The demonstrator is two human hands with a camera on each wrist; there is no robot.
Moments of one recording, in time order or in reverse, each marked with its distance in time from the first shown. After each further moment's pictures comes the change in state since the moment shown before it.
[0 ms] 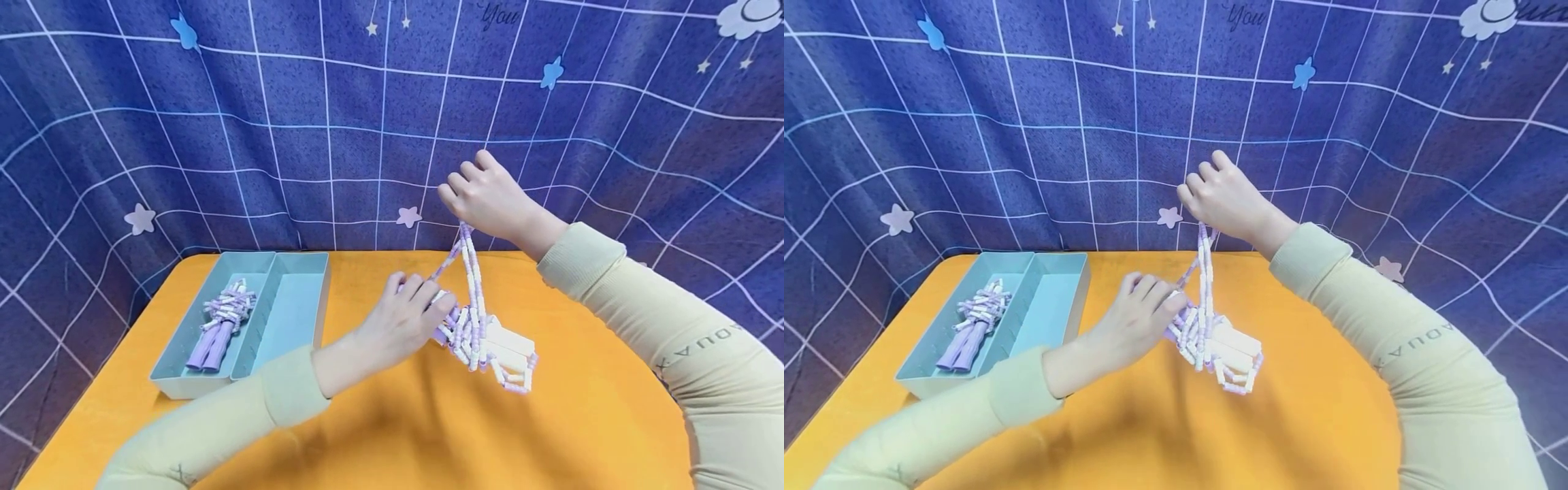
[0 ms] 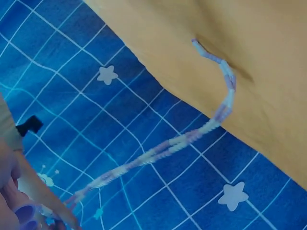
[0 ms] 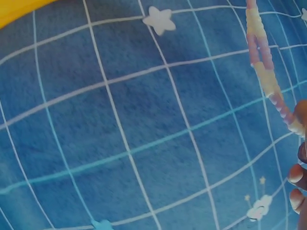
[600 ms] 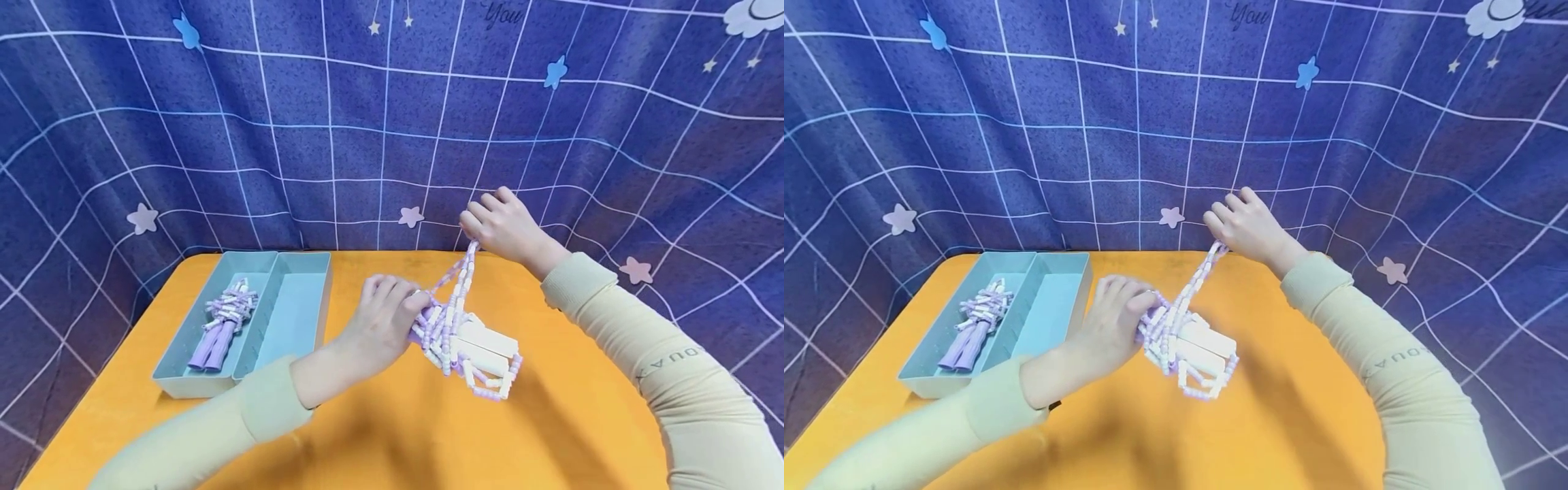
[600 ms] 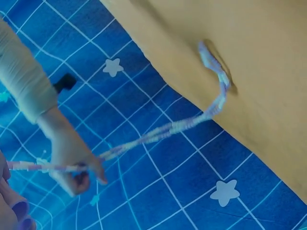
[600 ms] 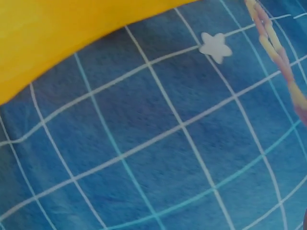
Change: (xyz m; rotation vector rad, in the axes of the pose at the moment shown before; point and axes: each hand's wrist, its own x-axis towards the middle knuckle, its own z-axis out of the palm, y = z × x) left_hand -0.014 -0.006 -0.018 -0.205 0.096 -0.138; right_hand -0.058 -0.019 0.052 0.110 0.140 0.080
